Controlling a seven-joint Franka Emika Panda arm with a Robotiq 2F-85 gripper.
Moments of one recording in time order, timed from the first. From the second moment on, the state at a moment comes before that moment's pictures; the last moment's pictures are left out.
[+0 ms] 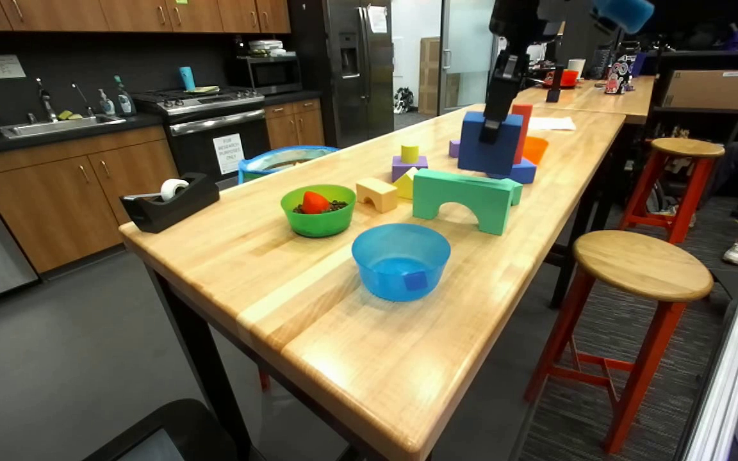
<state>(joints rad) 0.06 -0.63 -0.02 -2.76 -0.17 2.39 -0.32</state>
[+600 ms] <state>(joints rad) 0.07 -0.57 -0.06 -2.69 -0.09 2.32 -0.34</state>
